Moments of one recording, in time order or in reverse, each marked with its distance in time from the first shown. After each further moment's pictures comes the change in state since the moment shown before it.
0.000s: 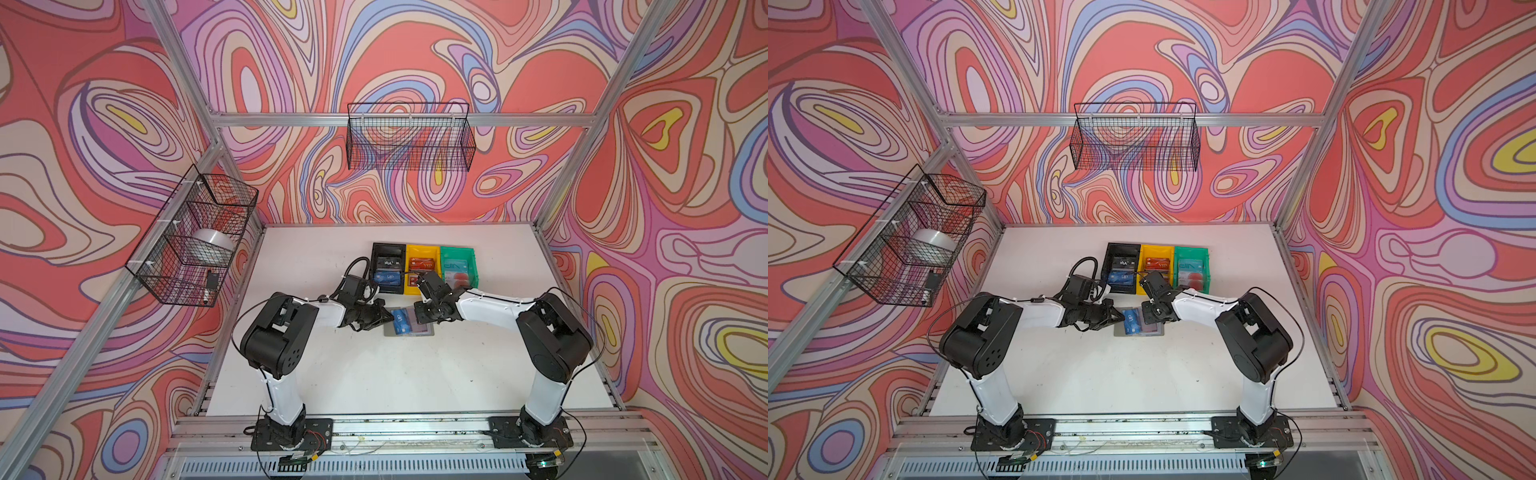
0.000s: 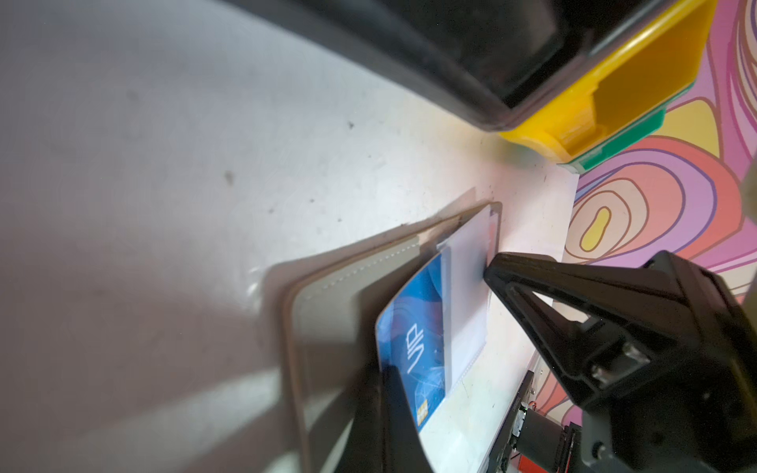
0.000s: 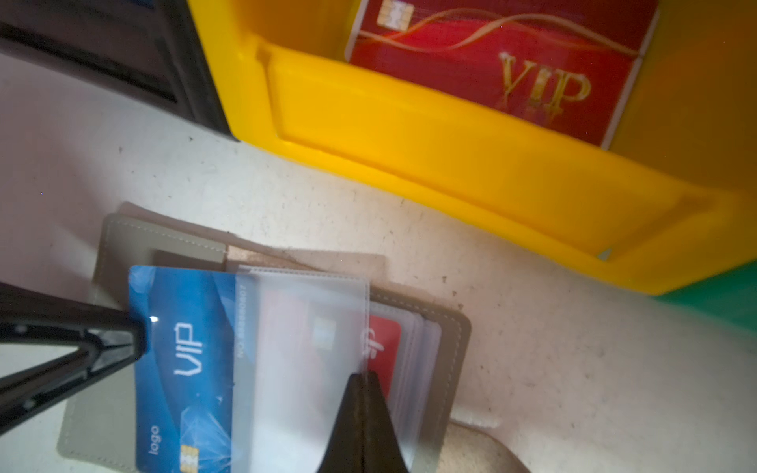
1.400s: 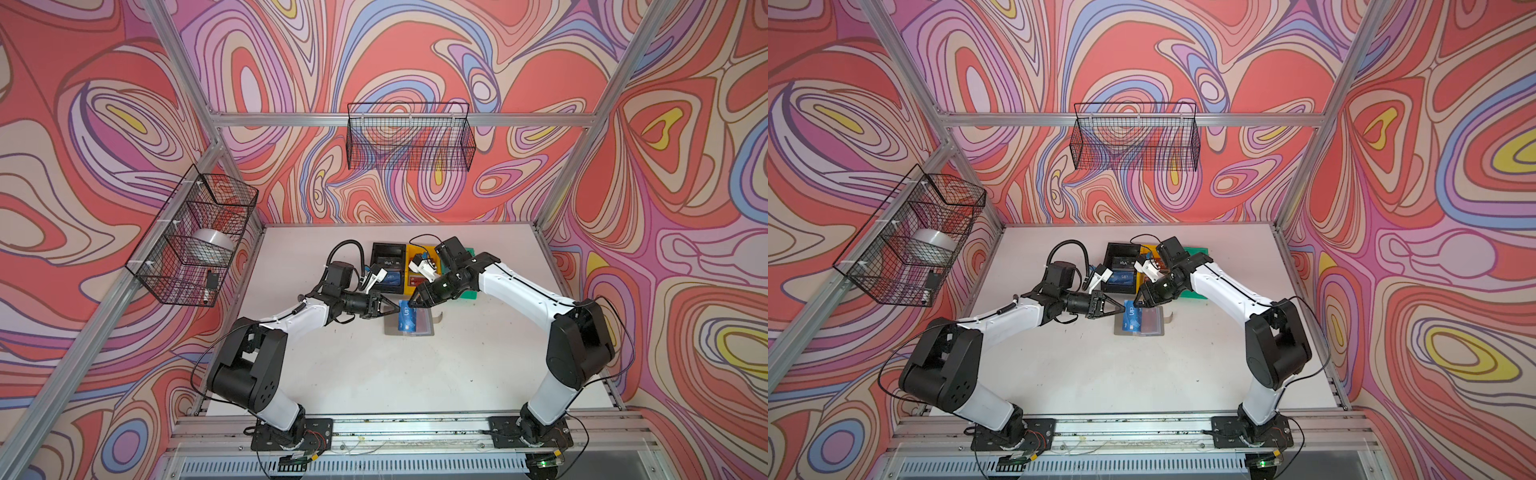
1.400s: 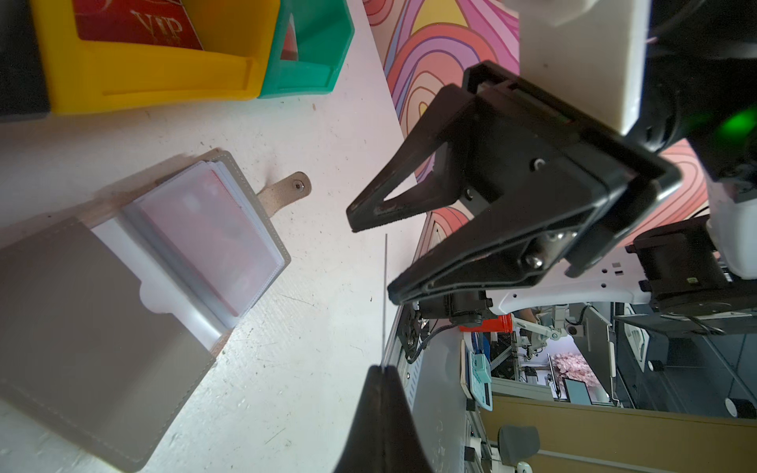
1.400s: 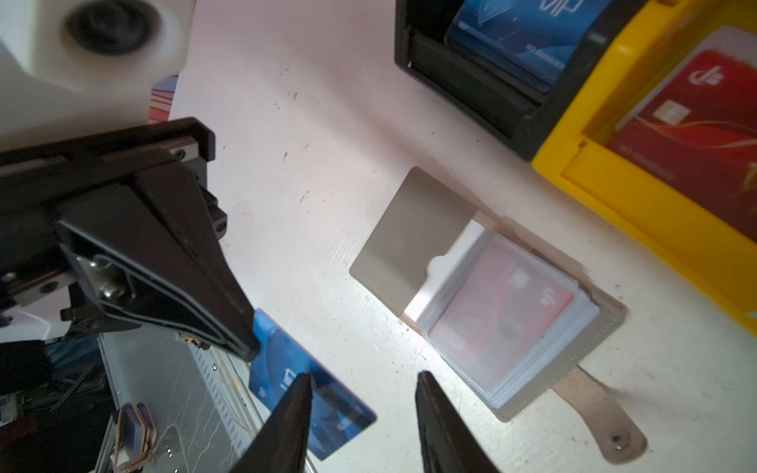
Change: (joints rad) left arm 0.051 -0.244 0.015 -0.049 0.472 0.223; right arm -0.143 -0.092 0.280 -0.385 -0.650 -0.316
